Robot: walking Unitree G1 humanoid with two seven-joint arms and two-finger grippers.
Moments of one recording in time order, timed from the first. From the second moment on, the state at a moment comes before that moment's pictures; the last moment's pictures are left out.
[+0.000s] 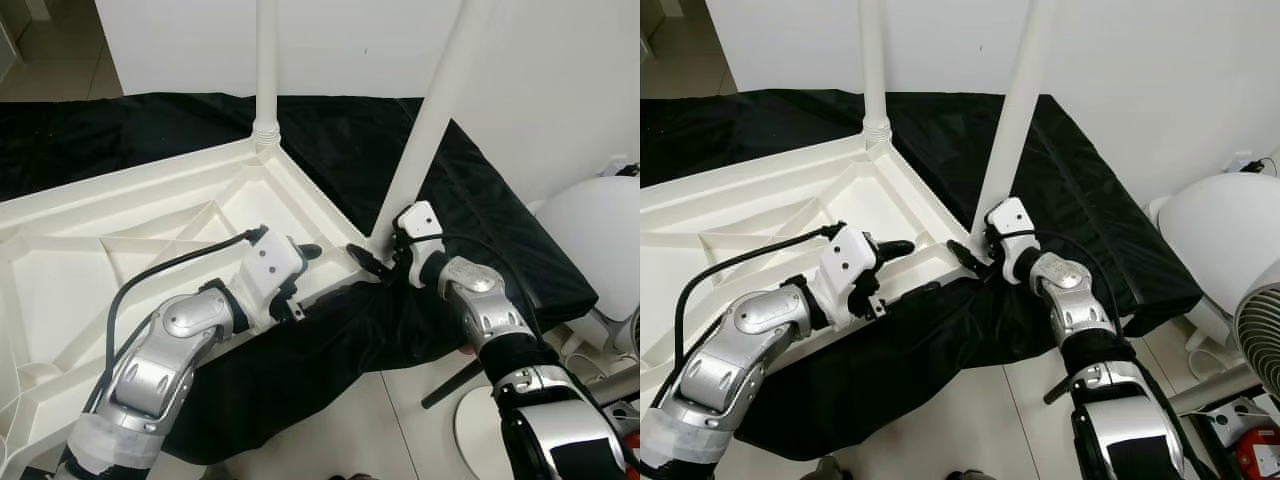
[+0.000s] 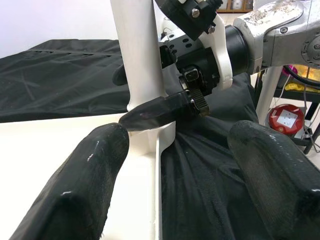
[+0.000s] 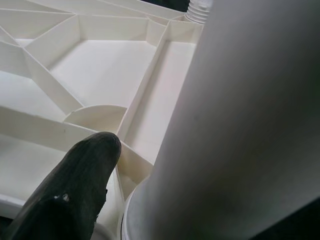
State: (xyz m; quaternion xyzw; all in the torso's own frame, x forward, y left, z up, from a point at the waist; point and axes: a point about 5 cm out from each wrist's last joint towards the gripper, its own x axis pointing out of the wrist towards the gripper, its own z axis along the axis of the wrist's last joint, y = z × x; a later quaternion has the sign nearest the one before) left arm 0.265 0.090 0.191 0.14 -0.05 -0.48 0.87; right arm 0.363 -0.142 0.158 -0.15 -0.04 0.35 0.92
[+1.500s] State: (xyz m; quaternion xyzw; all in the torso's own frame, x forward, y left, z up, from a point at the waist) left arm 0.263 0.092 0.190 0.14 -0.05 -0.48 0.87; right arm 0.336 -0.101 0.153 0.06 -0.04 0.00 1.00
